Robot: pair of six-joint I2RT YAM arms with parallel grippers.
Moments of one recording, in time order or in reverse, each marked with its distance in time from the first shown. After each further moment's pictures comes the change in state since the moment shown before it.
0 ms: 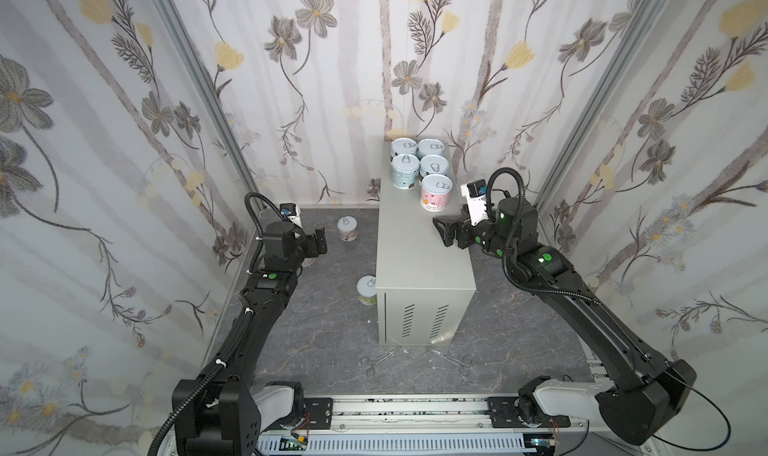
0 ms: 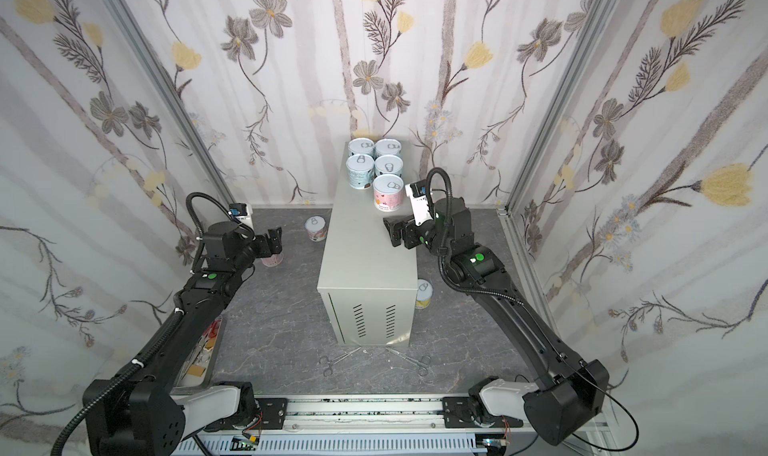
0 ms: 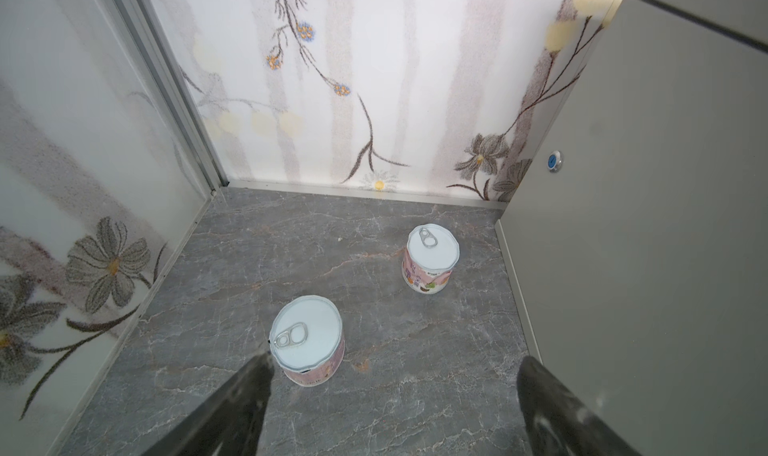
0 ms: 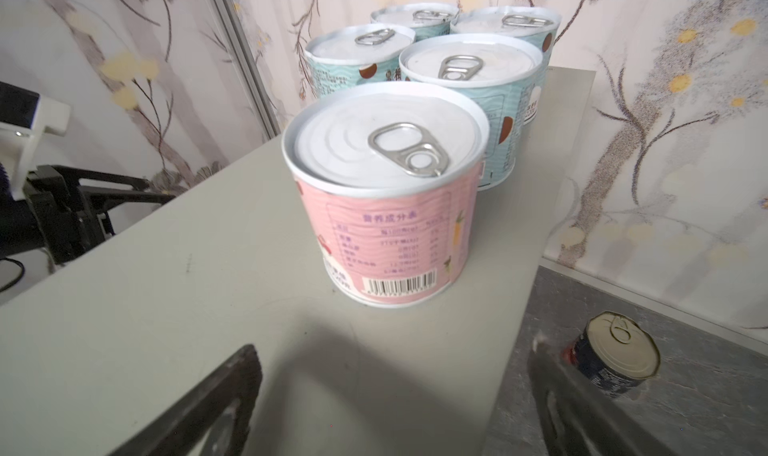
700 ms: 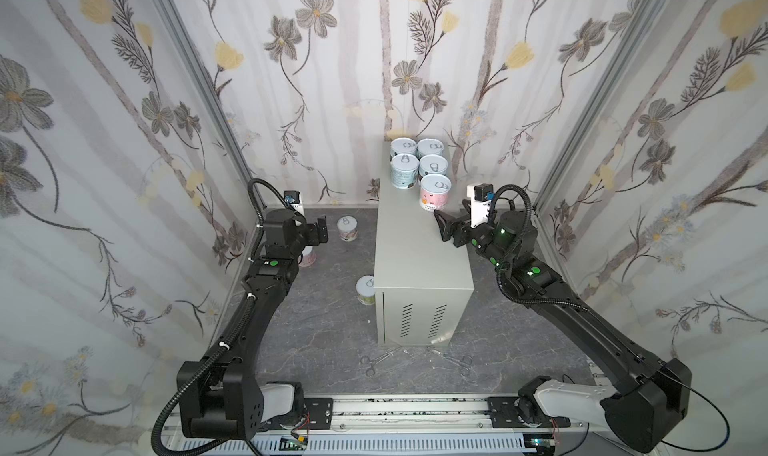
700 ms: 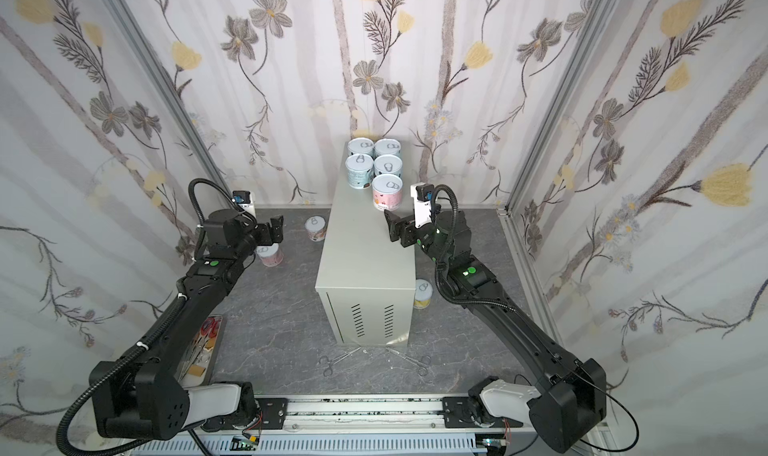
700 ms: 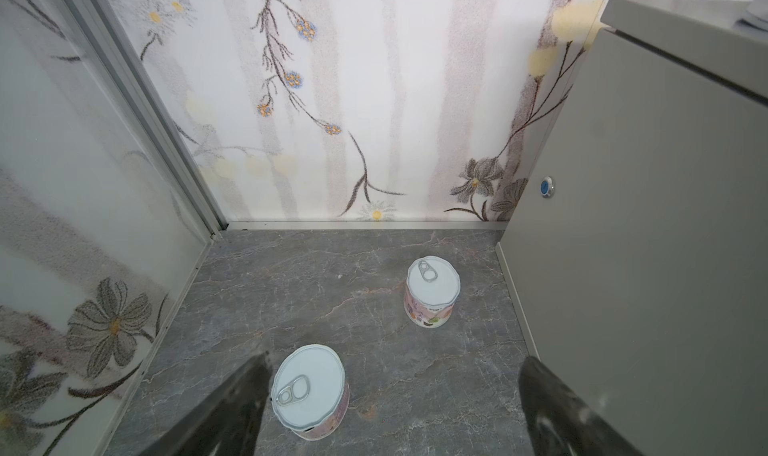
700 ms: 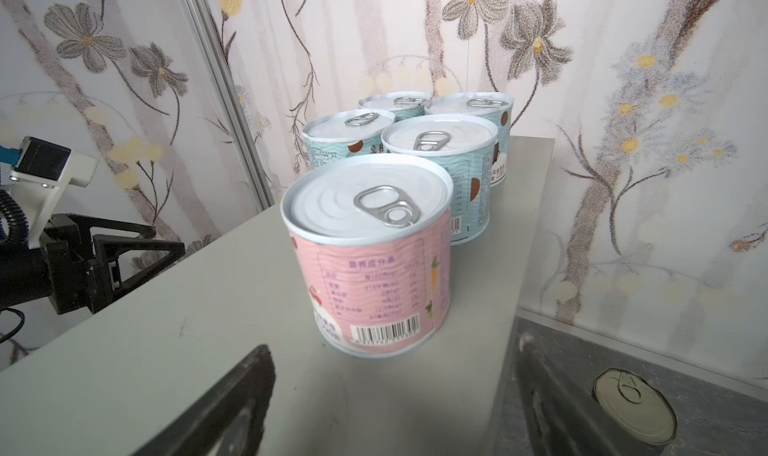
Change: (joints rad) left arm 0.000 0.097 0.111 0.024 0.015 0.063; right arm 0.037 0.010 -0.110 0.293 0.087 0.014
